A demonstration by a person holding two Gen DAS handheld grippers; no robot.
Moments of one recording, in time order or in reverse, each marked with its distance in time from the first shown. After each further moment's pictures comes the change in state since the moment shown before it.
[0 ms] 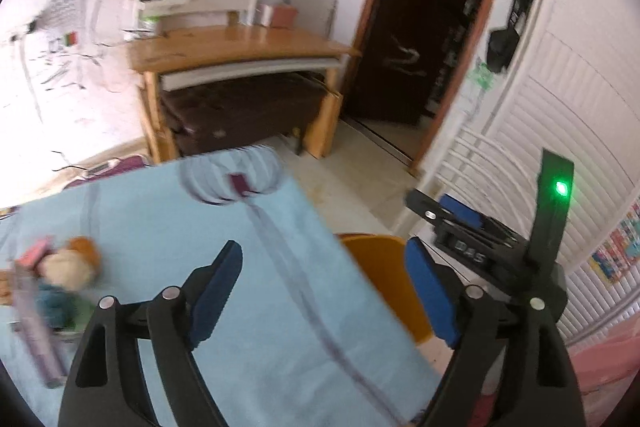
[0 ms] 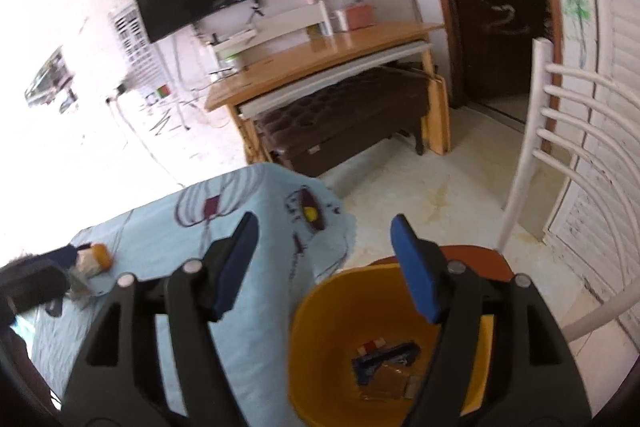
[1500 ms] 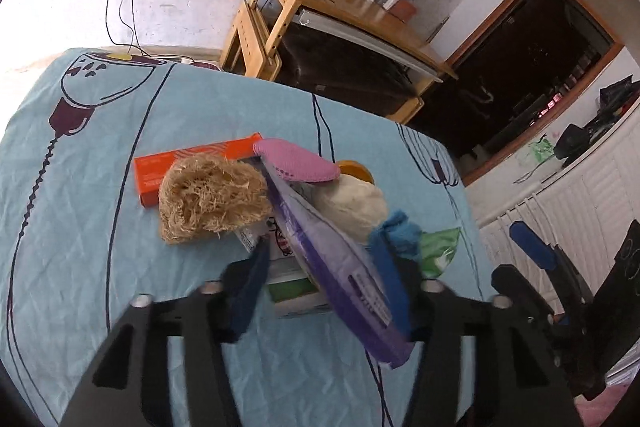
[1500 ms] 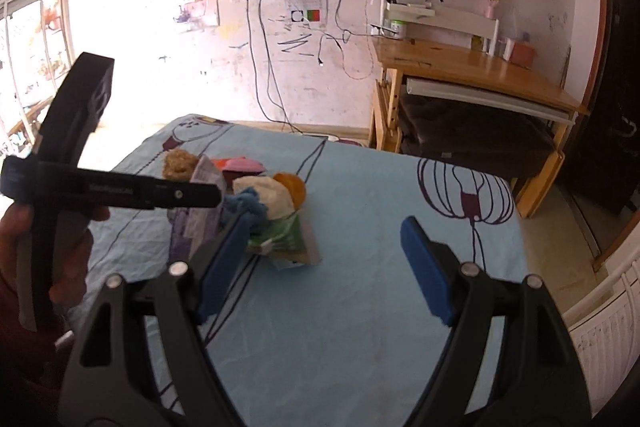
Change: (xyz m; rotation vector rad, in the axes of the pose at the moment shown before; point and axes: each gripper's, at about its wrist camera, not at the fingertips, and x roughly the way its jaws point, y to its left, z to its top) left arm -0.030 0.247 -0.057 -0.427 0.113 0.023; right arm 0.002 0.246 -0.042 -0.480 0.127 0.234
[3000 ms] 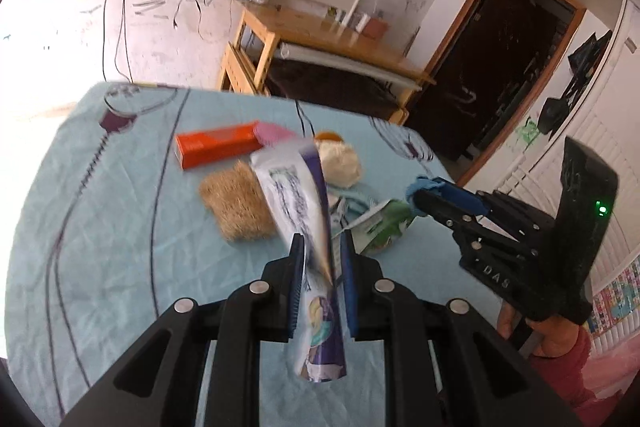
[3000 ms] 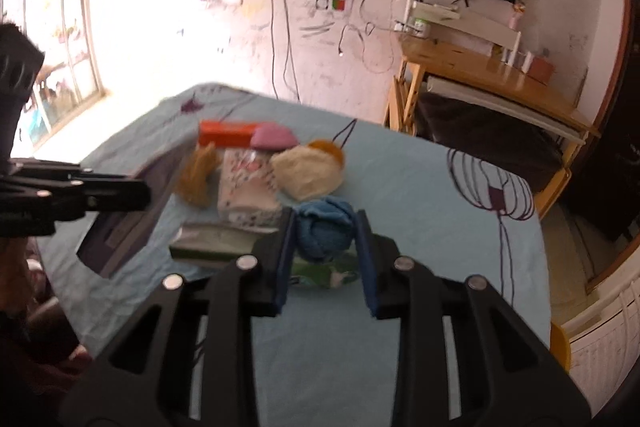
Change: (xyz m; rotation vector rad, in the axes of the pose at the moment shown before) left arm -0.076 -0.011 -0.068 0.139 -0.149 0.009; right arm 0.005 0.022 -0.022 -0.087 0.006 0.017
